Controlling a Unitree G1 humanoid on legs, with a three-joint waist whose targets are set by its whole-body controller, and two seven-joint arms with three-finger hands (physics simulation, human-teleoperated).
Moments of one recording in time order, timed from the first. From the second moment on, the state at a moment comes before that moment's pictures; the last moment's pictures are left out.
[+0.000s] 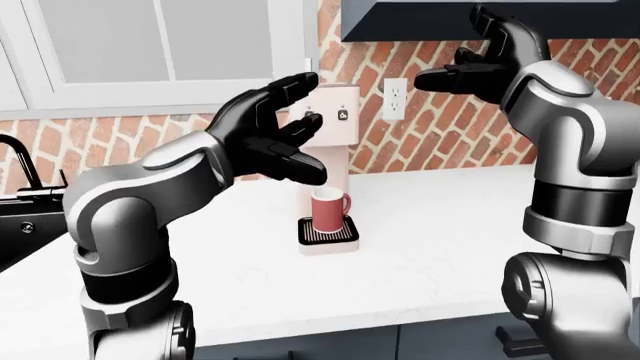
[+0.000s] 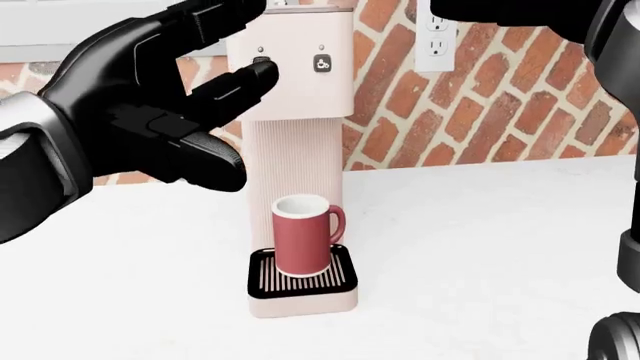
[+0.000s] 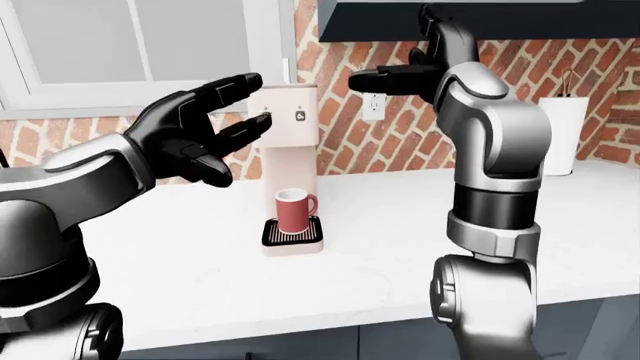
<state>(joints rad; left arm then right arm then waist) -0.85 0.37 0.16 -0.29 -1.03 1.25 0.12 -1.07 -0.44 -0.21 0.13 0.28 0.95 -0.01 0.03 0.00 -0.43</state>
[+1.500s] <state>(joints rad) -0.95 0.27 0.13 0.04 -0.60 1.11 -0.18 -1.03 -0.43 -0.21 0.13 0.30 0.92 -0.02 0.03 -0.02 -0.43</state>
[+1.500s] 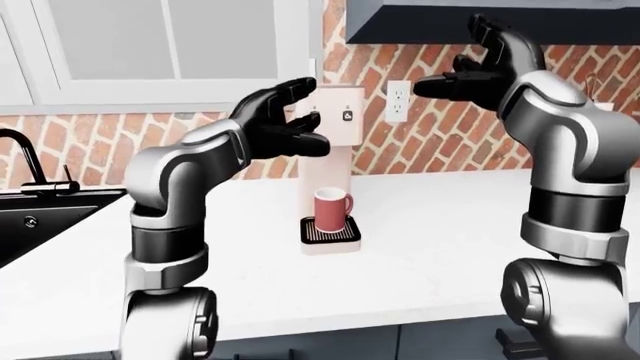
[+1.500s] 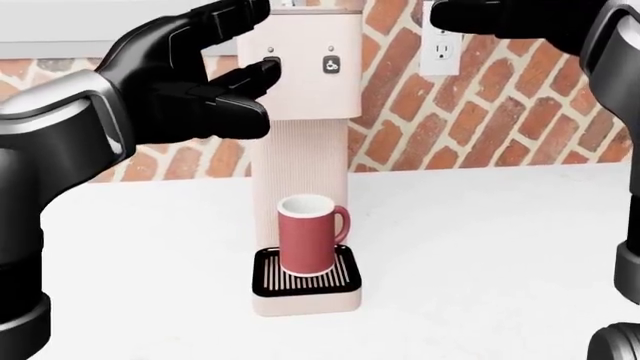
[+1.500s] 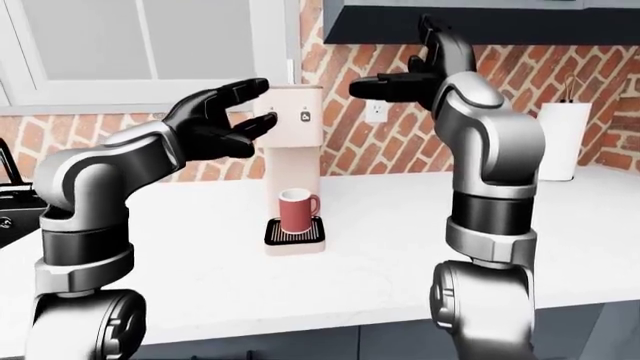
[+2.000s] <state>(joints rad) -0.99 0.26 0.12 0.17 -0.54 1.05 -0.23 -1.02 -0.42 -0.21 0.13 0.30 0.91 -0.03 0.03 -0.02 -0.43</state>
